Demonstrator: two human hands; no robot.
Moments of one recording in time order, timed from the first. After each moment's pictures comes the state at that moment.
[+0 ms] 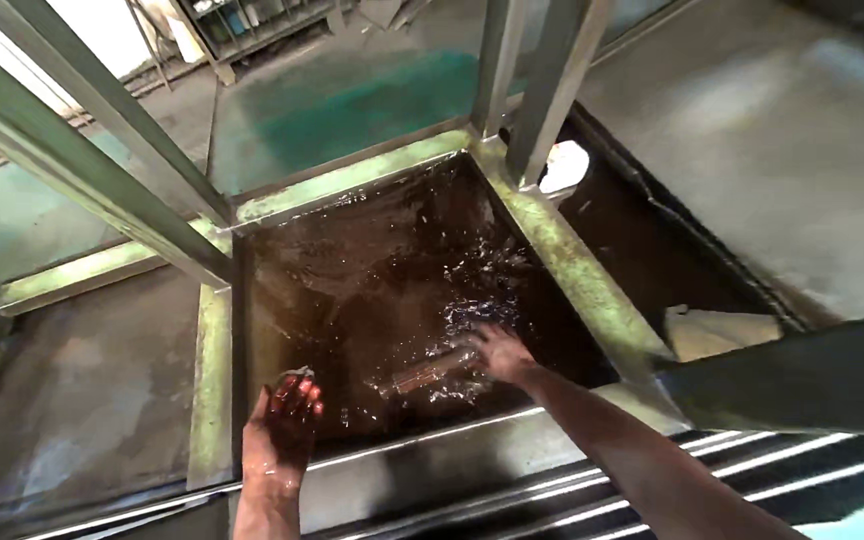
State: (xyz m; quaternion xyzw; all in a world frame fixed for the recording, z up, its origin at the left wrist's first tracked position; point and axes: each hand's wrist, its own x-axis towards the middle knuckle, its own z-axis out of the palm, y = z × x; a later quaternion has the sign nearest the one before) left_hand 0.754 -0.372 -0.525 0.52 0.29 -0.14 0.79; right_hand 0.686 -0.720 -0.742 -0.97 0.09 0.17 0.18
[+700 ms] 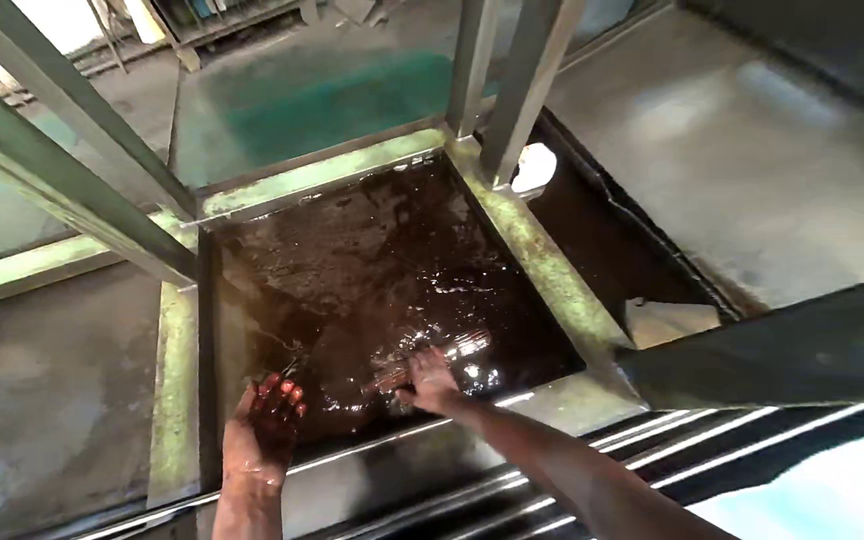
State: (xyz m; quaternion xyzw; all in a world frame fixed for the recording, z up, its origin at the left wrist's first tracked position) left_hand 0.762 -0.374 -0.538 0.55 0.28 -0.16 0.77; right_hand 0.694 -0.610 -0.744 -0.95 0.08 0.18 0.23
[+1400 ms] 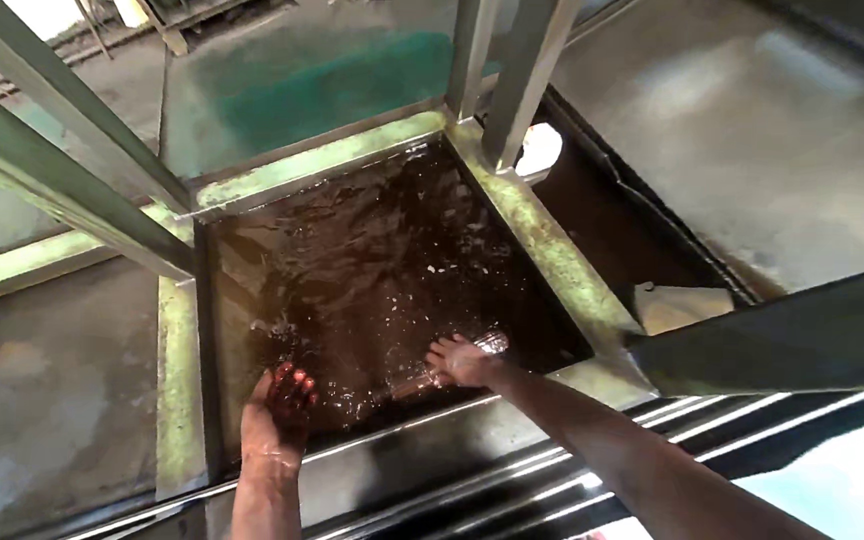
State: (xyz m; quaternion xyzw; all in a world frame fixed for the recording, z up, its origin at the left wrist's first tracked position) left_hand 0.765 -0.388 -0.543 0.56 0.30 -0.15 0.76; right_hand 0.692 -0.671 -0.747 -0.96 -0.10 0.22 0.15
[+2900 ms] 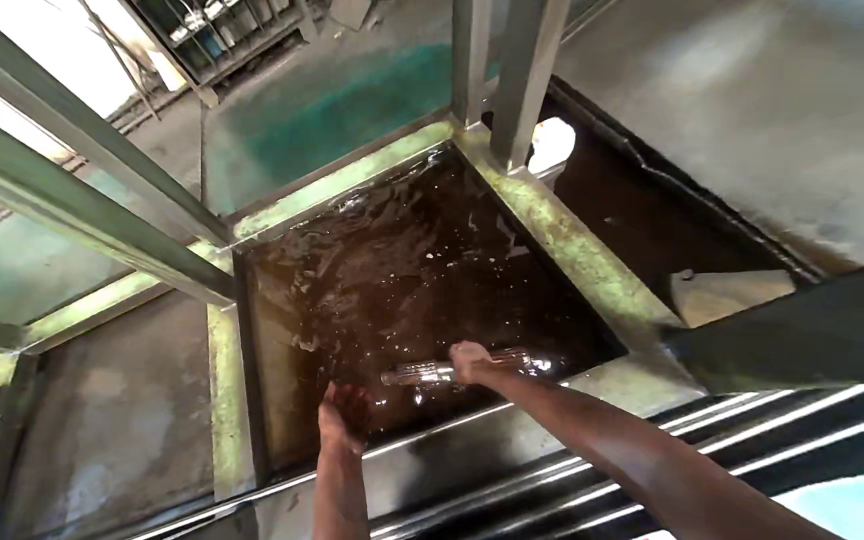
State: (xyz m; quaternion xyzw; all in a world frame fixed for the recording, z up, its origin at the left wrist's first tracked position) left_hand 0.762 -0.413 -0.592 0.61 0.34 -0.23 0.68; right_hand 0.720 -0.634 -0.696 -0.88 0.19 0.34 0.27
